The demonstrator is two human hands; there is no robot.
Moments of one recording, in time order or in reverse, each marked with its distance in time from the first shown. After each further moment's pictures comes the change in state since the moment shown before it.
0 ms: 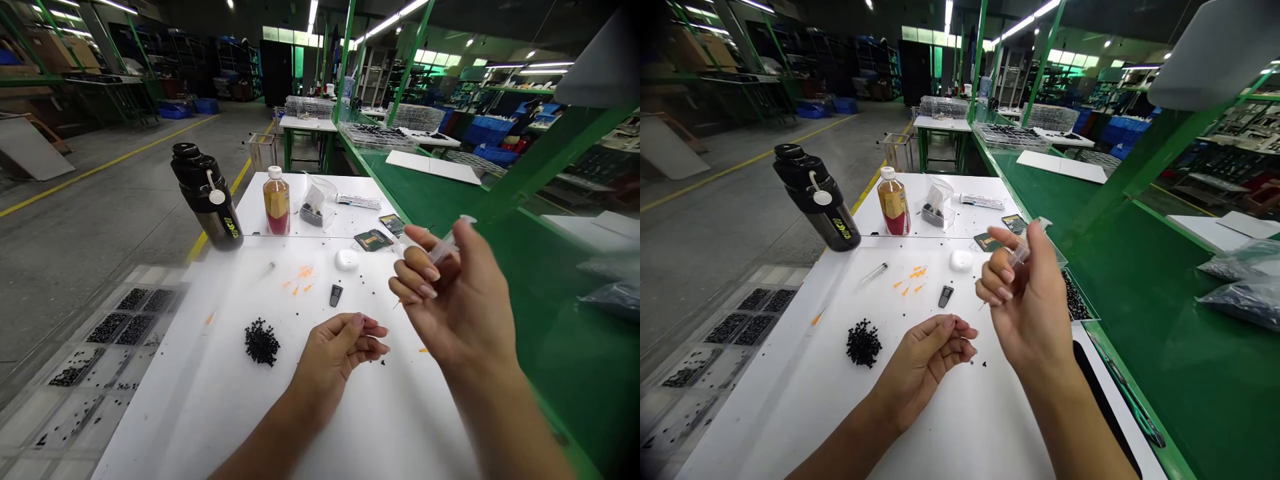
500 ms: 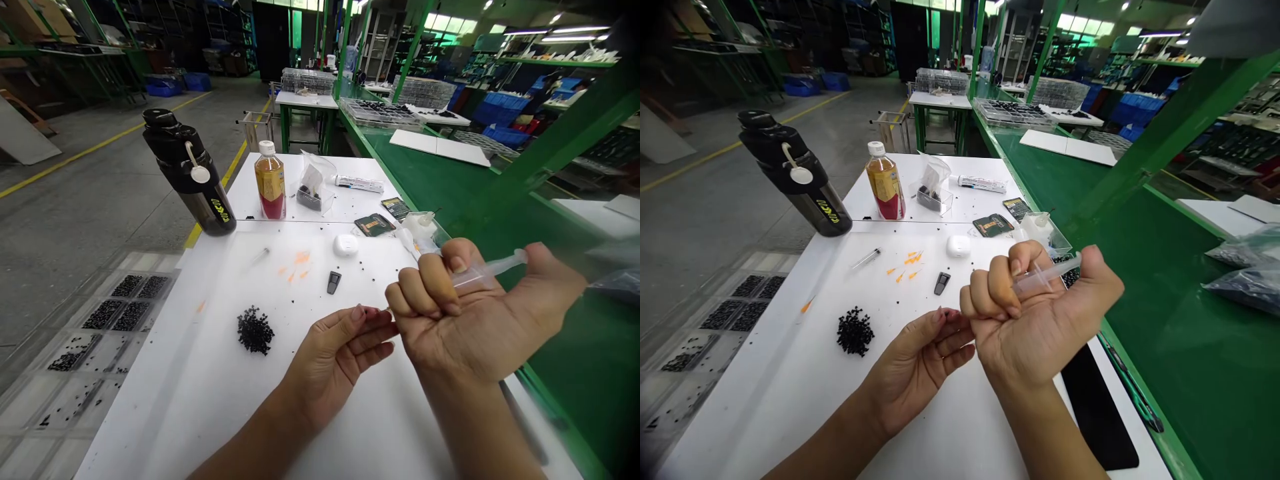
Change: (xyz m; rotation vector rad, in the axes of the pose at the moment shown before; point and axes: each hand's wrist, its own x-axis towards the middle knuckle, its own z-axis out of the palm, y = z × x) left_hand -0.002 -0.006 0.000 -0.291 -0.126 -0.100; right_hand -0.020 0.012 -0.003 0.233 0.014 -0.009
